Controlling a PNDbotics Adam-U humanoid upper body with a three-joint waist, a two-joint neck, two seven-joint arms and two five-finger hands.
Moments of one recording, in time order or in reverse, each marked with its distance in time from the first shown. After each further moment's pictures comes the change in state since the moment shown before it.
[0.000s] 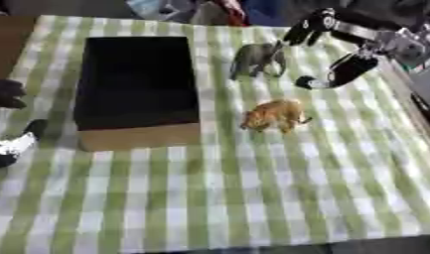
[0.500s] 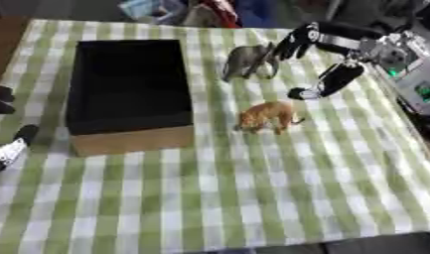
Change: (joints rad) left arm 0.000 0.000 0.000 0.000 0.000 0.000 0.000; right arm 0.003 0.000 0.027 0.017 -0.022 -0.007 0.070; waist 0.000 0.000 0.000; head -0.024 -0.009
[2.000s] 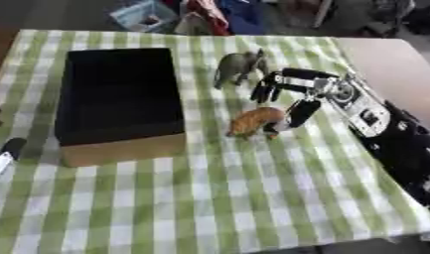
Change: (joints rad) left arm 0.000 0.000 0.000 0.000 0.000 0.000 -0.005; right arm -0.021 0.141 0.033 0.268 0.058 -0.033 -0.012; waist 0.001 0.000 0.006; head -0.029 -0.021
